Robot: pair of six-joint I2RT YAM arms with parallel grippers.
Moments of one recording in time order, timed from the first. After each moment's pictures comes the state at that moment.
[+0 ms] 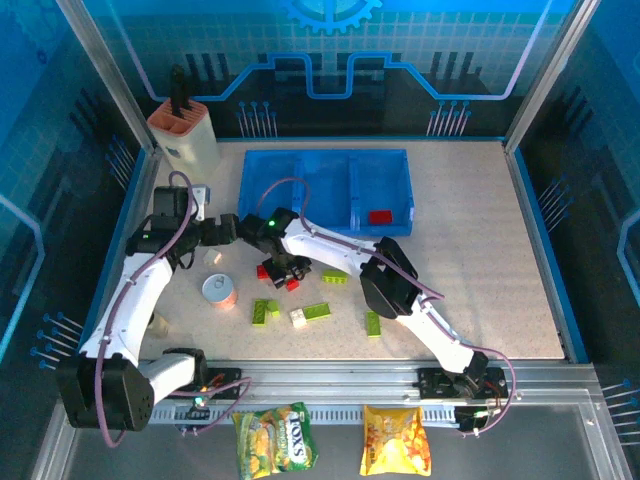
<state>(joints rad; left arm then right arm) 0.02 1.12 0.94 -0.64 0.12 -0.13 1.00 2.43 2.22 -1.34 0.06 0.52</state>
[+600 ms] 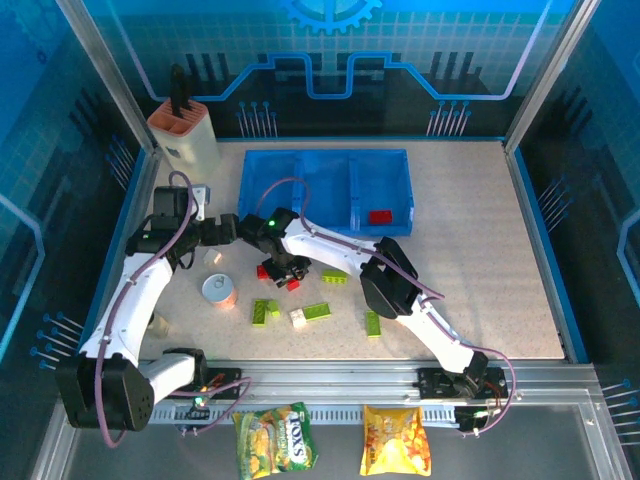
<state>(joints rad) 0.02 1.12 0.94 -0.64 0.12 -0.13 1.00 2.43 2.22 -1.34 0.05 0.52</state>
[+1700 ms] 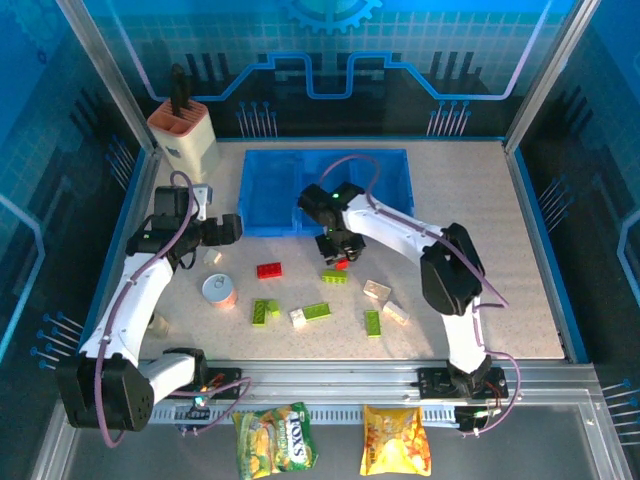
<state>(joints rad) 0.02 1.12 0.94 -0.64 0.14 -0.14 0.76 2.00 1.71 -1.25 0.09 0.49</state>
